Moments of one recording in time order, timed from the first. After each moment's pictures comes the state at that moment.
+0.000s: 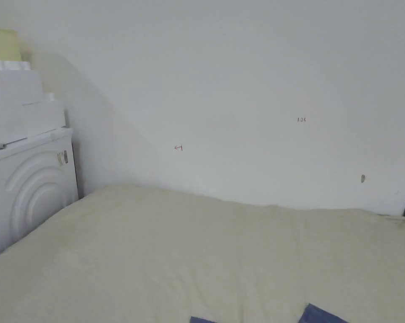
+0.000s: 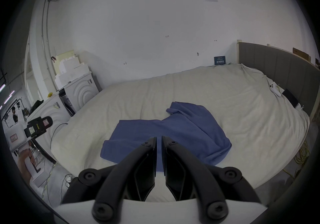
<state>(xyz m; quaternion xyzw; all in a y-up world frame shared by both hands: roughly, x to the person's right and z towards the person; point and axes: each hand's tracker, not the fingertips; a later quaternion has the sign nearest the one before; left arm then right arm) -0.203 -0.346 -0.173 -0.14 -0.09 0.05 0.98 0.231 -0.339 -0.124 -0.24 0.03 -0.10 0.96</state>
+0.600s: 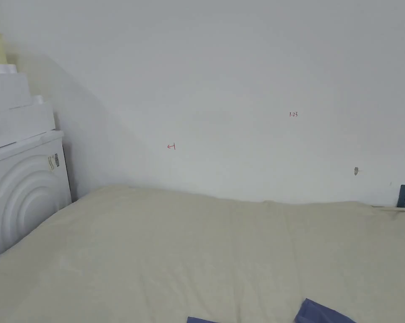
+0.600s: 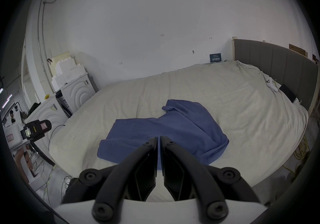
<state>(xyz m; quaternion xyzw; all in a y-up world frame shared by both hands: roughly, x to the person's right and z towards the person) -0.190 -0.346 -0.171 -0.18 -0.12 0.12 0.97 0.235 -0.347 -0.121 -0.25 0.01 -0.12 0.96</state>
